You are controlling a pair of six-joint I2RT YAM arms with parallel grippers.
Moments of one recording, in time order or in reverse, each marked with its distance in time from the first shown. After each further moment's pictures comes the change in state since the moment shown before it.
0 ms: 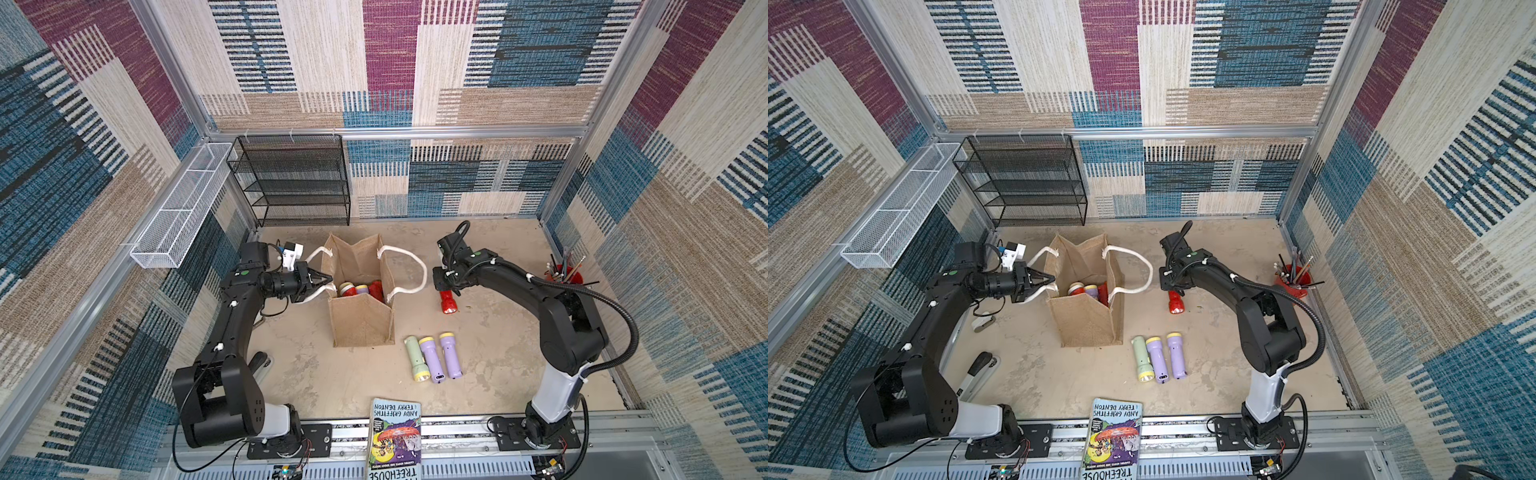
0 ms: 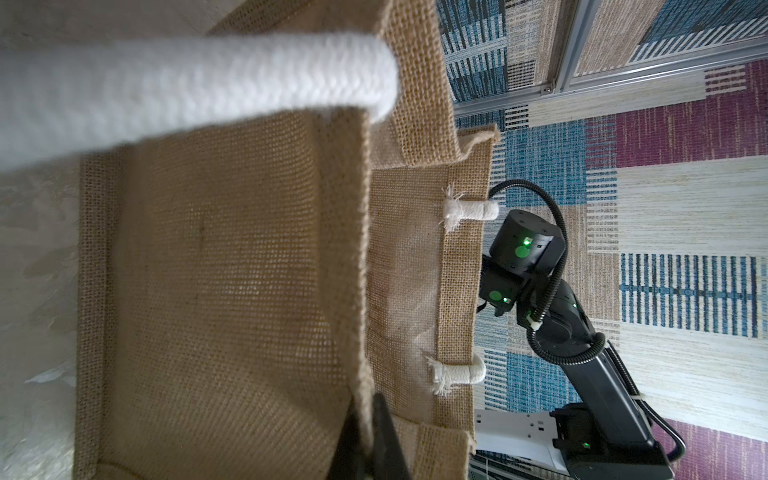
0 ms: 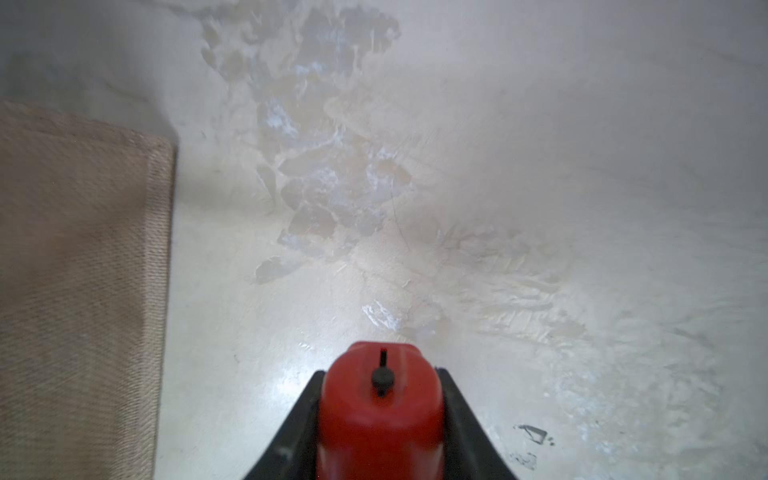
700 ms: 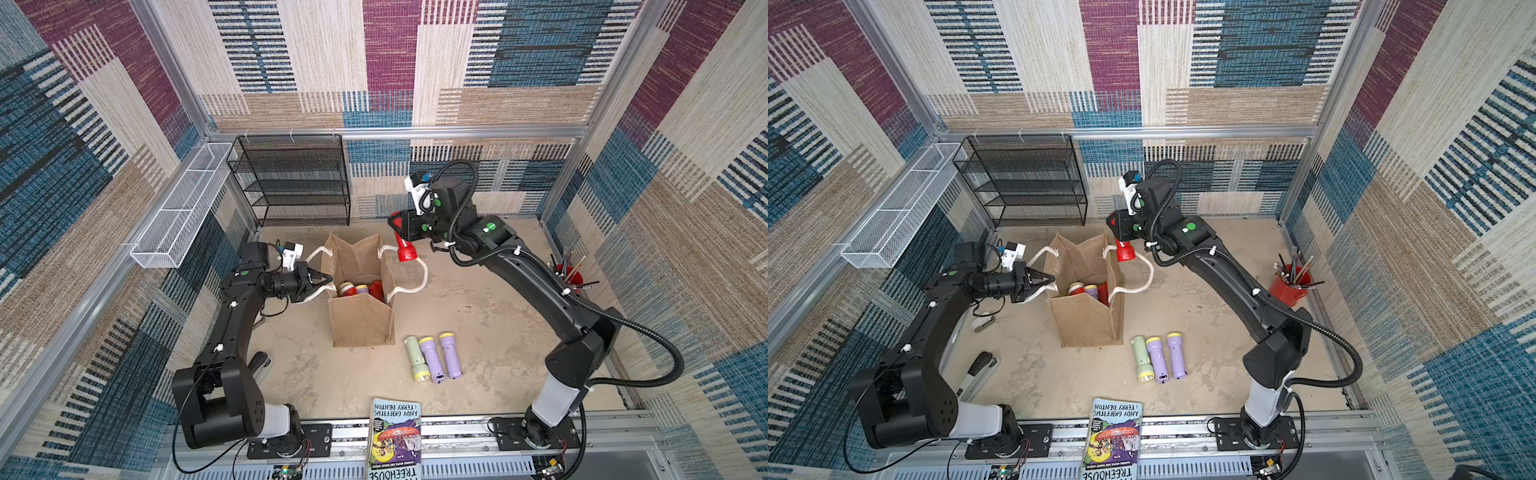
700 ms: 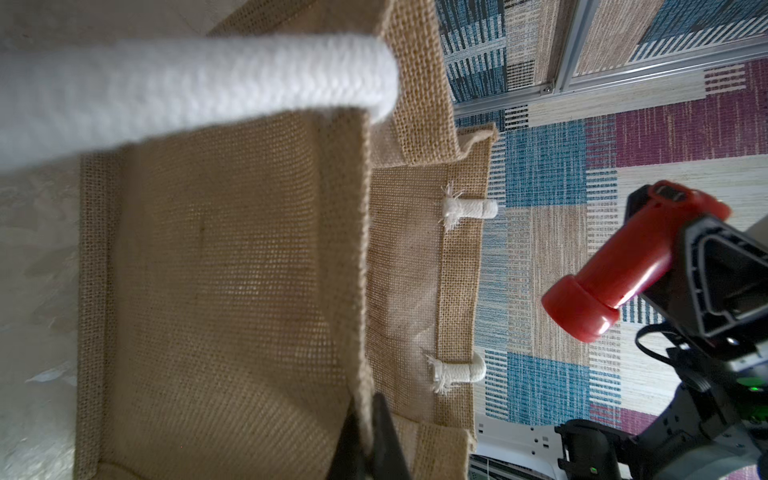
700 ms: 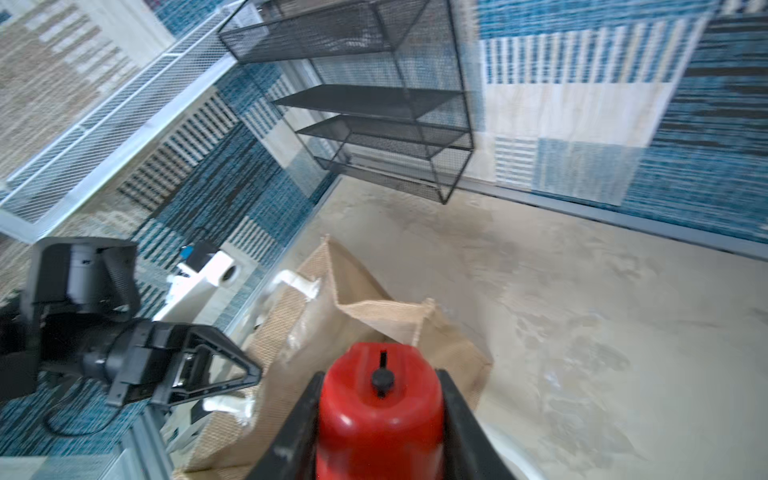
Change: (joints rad) left arm 0.000 -0.006 -0.002 0.000 -0.002 -0.003; right arm 0.212 0.015 0.615 0.025 -0.180 0.017
